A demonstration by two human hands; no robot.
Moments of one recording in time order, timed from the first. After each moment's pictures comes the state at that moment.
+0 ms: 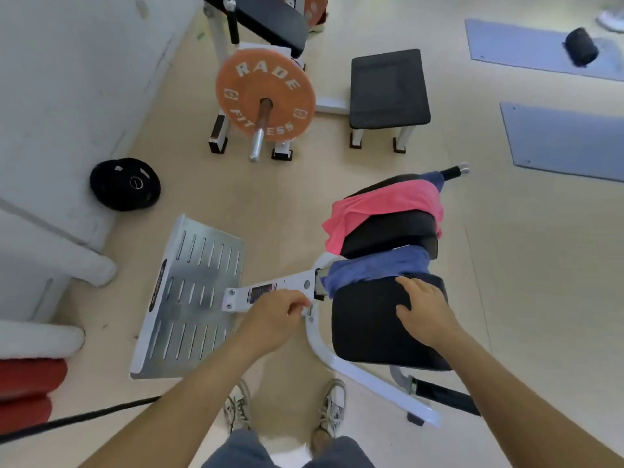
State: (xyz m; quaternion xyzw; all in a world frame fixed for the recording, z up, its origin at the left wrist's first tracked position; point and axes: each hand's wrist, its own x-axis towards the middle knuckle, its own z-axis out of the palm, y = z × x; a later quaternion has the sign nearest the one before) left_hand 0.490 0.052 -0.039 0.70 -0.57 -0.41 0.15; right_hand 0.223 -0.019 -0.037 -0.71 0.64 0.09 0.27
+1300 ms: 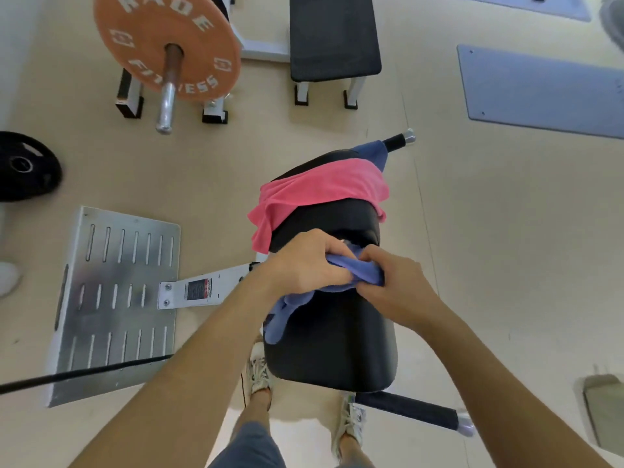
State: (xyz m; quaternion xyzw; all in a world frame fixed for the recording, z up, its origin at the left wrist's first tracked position) left_hand 0.348 -0.128 -0.025 0.49 -0.63 -0.59 0.15; right_hand 0.156 -0.110 -0.024 -0.73 0.60 -0.04 0.33
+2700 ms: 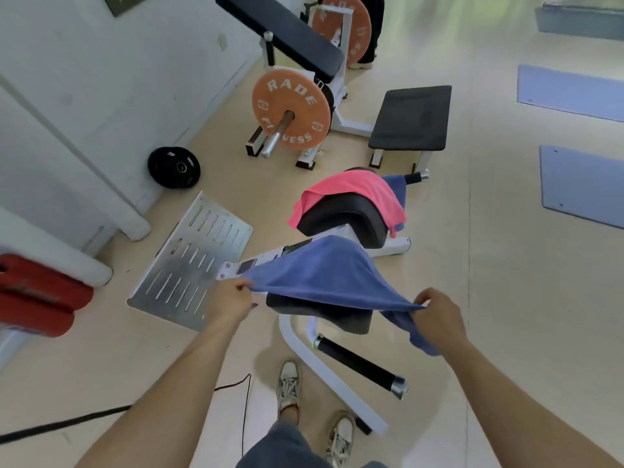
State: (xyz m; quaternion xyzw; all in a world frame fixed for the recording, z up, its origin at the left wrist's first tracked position) left_hand 0.272 0.128 -0.029 0.90 -0.18 -0.30 0.27; right_hand -0.041 -0.010 -0.038 -0.64 0.68 -0.04 0.35
